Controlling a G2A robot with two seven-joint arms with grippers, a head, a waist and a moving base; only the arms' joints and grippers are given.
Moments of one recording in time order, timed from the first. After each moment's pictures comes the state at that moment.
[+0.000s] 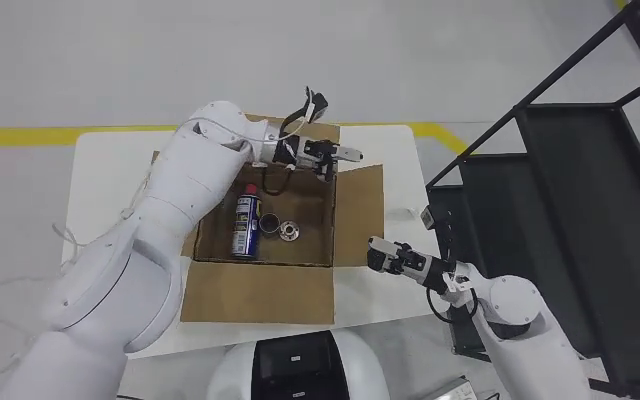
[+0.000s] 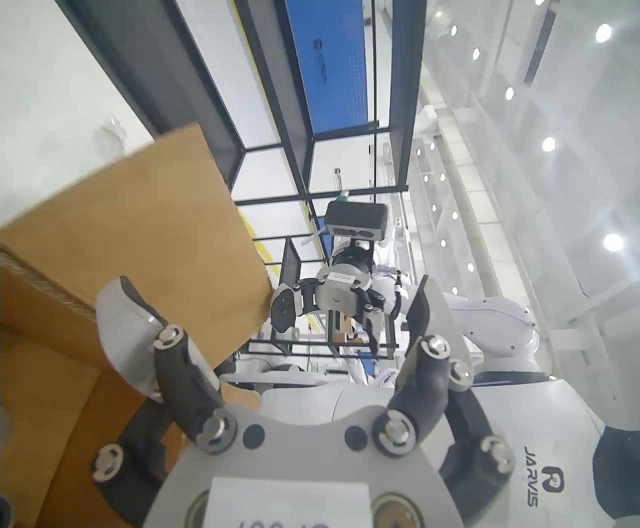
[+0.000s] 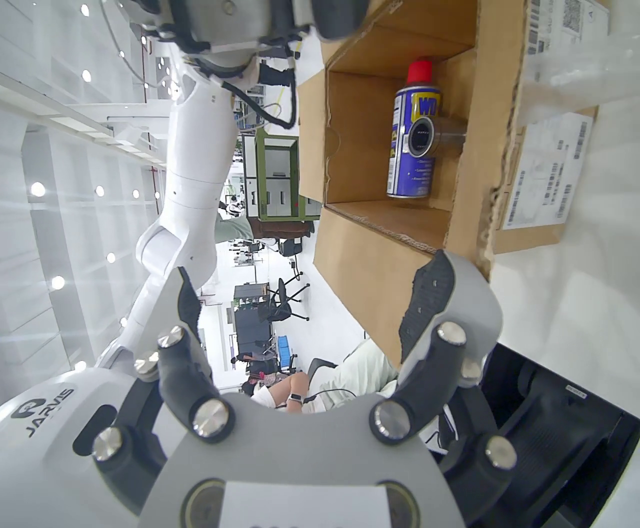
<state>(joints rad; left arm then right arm) 0.20 -1.58 -0.53 -0.40 -0.65 -0.47 -1.35 -1.80 -1.10 1.61 -1.99 0.26 -0.10 0.87</state>
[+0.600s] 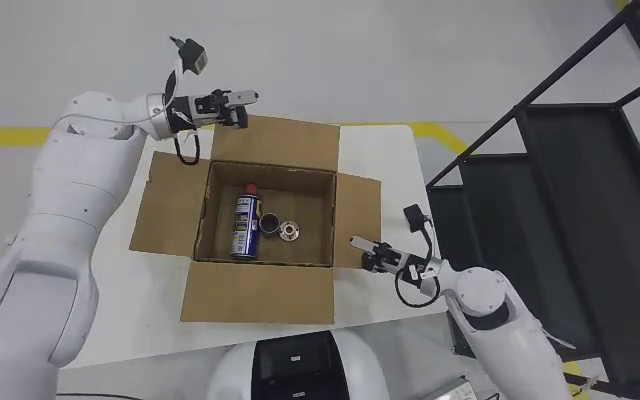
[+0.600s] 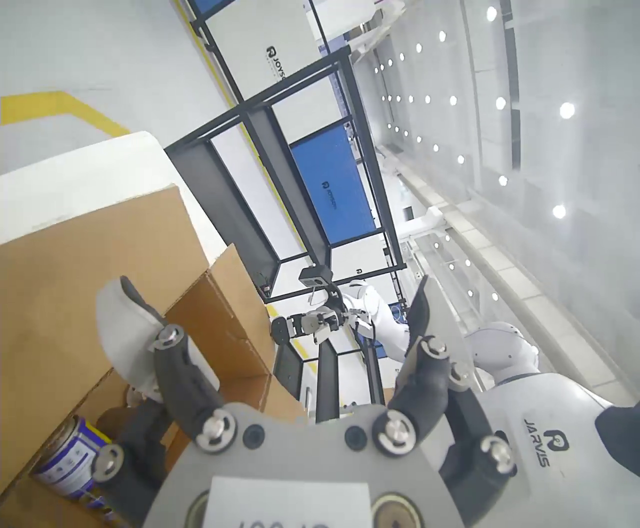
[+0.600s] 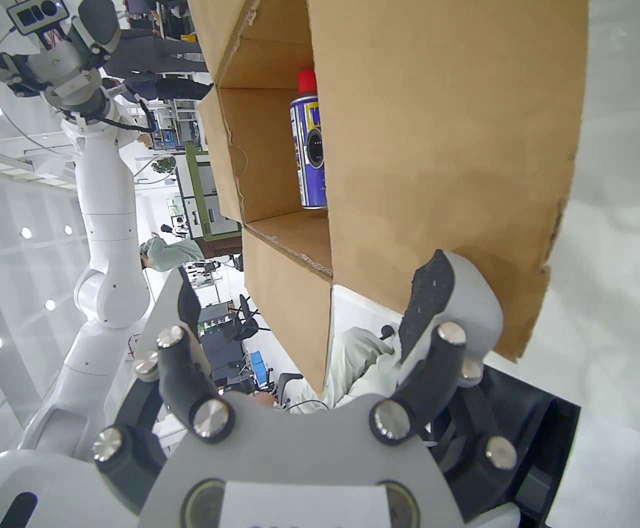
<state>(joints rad) 0.31 -1.24 -0.85 -0.62 -0.54 -0.56 -1.26 -1.68 -1.10 1.46 -1.86 0.05 0.03 0.76</state>
